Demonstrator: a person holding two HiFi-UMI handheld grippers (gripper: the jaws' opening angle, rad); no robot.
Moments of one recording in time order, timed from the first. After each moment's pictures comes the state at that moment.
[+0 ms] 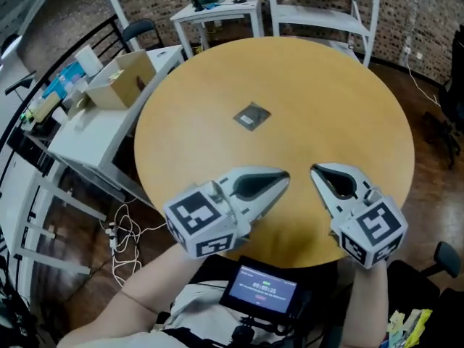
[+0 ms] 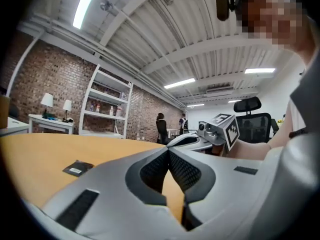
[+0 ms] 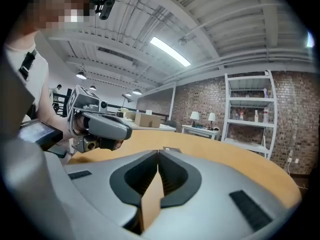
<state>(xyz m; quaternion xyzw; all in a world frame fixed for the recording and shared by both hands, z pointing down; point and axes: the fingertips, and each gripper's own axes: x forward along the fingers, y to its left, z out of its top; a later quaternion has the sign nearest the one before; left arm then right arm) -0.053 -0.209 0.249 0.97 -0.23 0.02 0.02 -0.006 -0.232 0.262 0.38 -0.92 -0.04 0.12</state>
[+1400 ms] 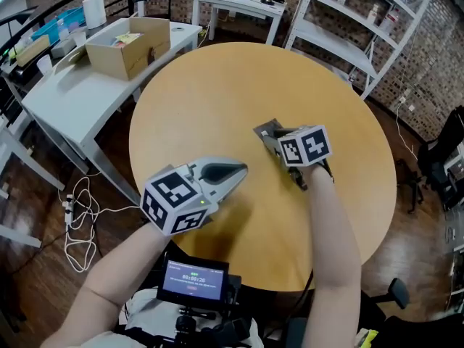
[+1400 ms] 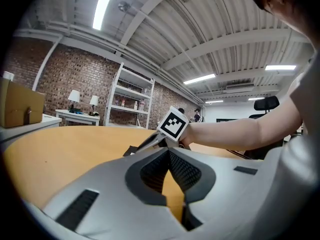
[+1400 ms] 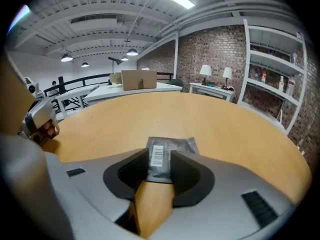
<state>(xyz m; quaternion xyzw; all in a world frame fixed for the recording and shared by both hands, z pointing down) -0.227 -0.300 0.295 0.94 -0.33 0.05 0.07 -0.178 -0.460 0.373 0.32 -0.88 0.10 0.34</state>
